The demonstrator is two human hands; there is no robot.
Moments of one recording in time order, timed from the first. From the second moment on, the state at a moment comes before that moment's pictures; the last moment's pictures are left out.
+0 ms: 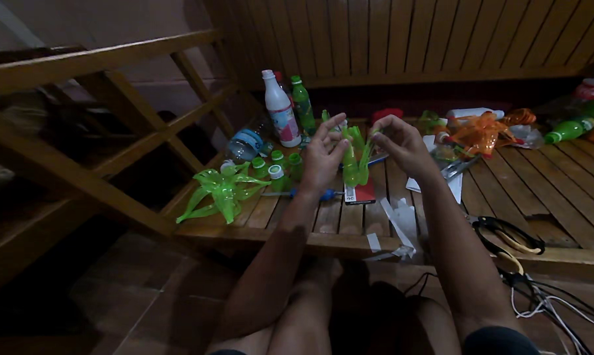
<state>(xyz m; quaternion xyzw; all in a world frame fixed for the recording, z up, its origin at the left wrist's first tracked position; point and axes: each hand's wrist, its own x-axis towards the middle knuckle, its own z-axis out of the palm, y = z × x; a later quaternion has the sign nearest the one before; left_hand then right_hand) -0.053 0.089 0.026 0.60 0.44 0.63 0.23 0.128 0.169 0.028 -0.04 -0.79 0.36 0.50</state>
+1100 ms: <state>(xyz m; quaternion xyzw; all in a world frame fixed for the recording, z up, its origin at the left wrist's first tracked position) -0.034 0.088 0.018 0.60 0.61 0.47 0.25 0.113 0.172 0.018 -0.21 -0.79 0.34 0.48</state>
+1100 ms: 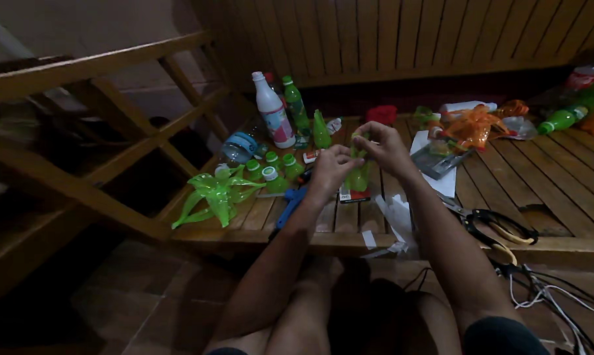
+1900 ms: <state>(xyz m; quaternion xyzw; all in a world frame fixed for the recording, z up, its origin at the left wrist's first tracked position) -0.055 0.090 0.017 0.63 0.43 0.61 0.24 0.118 0.180 0.018 -0.19 -0.75 0.45 0.43</state>
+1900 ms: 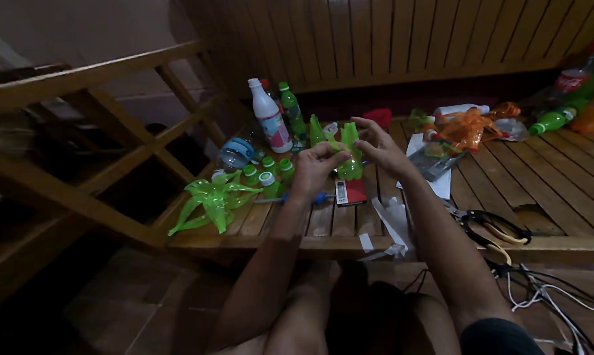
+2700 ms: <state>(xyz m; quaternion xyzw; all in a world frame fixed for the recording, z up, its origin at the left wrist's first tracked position) -0.042 0.079 0.027 0.59 0.42 0.64 0.24 0.112 0.175 0.018 -0.11 -0.77 0.37 0.52</state>
